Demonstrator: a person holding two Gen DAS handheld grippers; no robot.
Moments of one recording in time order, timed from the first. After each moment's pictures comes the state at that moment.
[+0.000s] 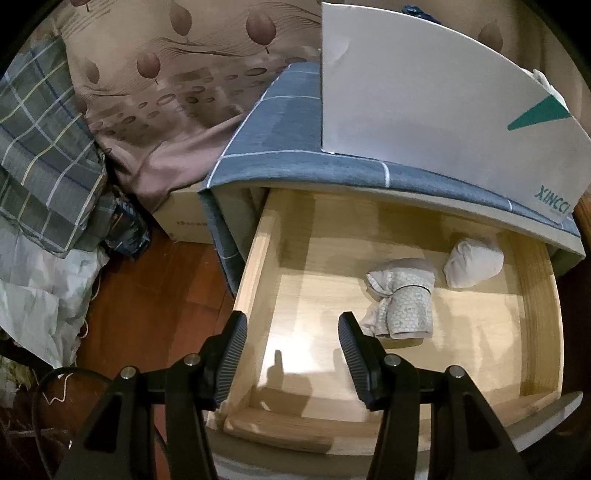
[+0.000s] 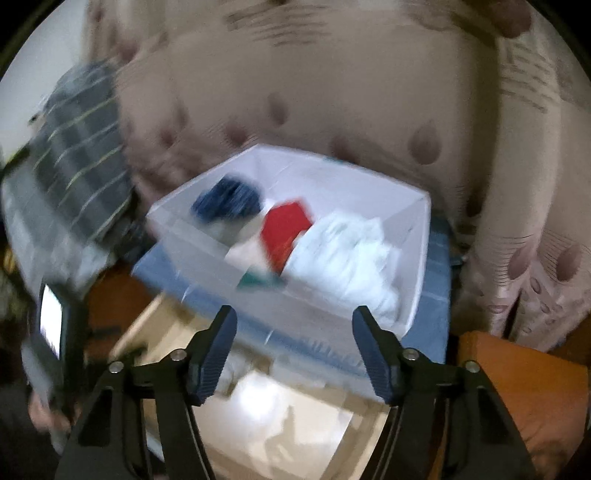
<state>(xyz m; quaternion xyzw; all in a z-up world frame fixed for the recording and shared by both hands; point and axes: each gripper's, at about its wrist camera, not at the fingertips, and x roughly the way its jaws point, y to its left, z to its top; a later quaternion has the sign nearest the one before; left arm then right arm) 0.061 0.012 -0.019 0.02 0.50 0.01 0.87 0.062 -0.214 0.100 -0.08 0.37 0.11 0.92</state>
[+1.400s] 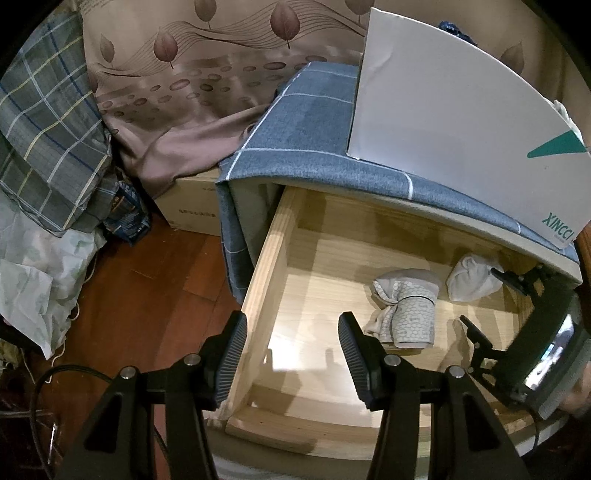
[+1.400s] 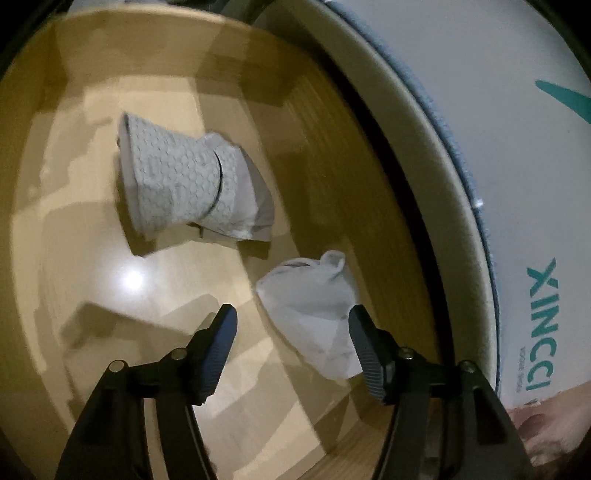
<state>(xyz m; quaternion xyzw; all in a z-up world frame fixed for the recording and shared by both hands) 0.068 0.026 -0.021 -0.02 0.51 0.02 0.86 0.067 -0.137 -0.154 -0.50 0.35 0.13 0.78</state>
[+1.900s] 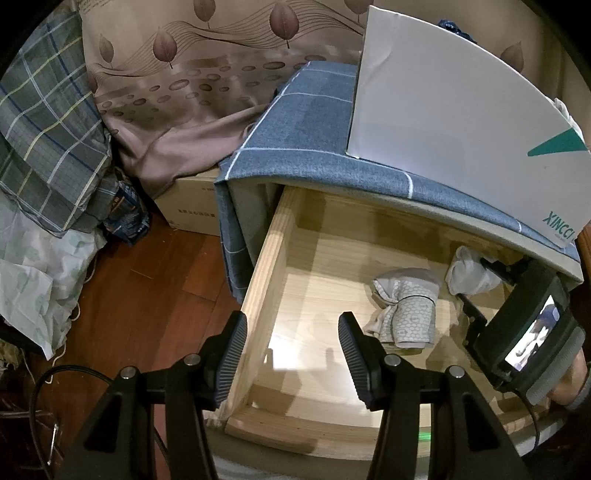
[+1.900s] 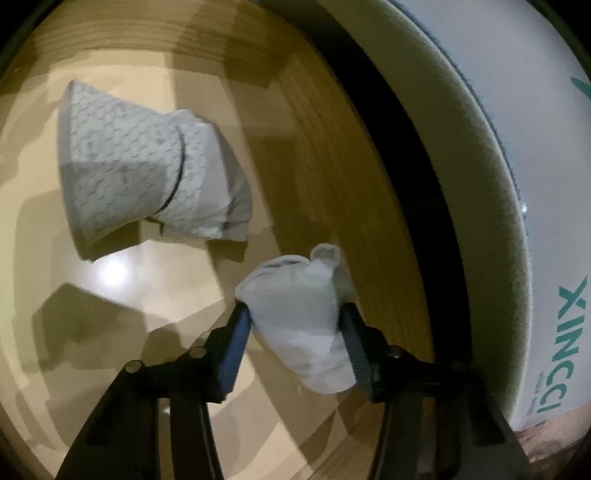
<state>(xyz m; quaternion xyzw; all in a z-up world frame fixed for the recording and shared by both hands) 0.069 0.025 -0.023 -0.01 0.50 0.02 0.86 0.088 -0.132 -0.174 -0.51 0.34 0.10 0.78</state>
